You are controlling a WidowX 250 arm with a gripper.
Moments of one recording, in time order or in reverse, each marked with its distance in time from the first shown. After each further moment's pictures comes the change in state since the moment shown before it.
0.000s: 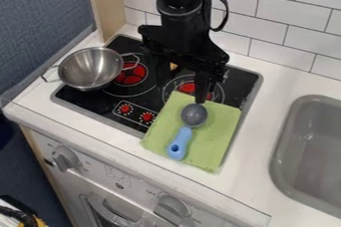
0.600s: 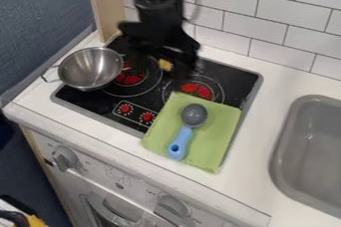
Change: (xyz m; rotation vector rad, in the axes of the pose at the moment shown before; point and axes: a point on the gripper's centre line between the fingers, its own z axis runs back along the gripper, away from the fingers) arm 0.005 0.045 -0.007 0.008 0.018 0.065
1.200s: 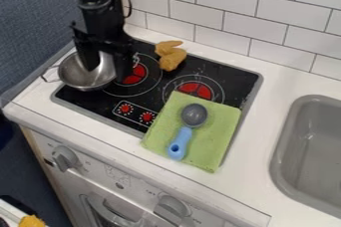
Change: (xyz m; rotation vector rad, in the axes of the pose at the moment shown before) arm 0.009 0.094 -0.050 -0.002 0.082 0.012
